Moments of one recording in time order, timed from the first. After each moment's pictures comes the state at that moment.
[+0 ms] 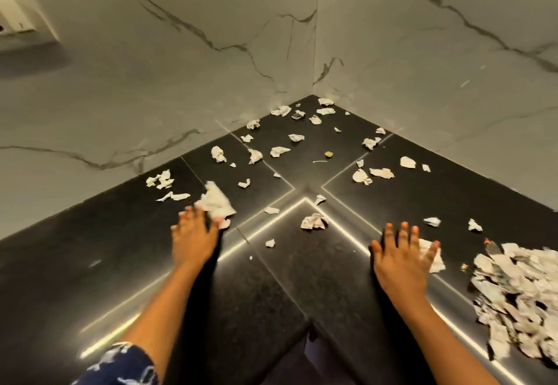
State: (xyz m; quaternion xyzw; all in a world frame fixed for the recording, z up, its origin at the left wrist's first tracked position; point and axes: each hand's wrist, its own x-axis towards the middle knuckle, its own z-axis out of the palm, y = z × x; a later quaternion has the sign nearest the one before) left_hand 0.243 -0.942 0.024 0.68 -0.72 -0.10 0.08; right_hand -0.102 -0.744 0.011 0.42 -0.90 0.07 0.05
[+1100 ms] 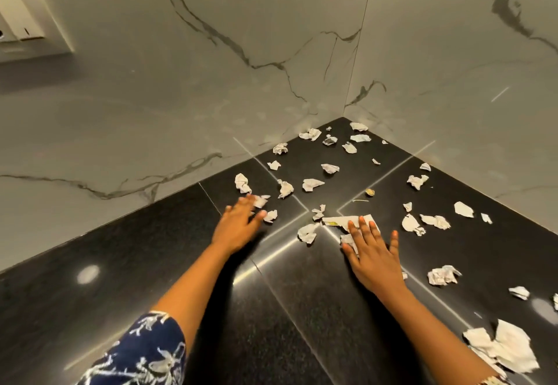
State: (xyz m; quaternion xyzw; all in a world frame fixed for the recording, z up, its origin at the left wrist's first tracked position) left_hand 0.212 -1.086 0.031 0.50 -0.82 -0.25 0.13; right_hand -0.051 -0.917 0.024 0.57 -0.82 0.02 -0.01
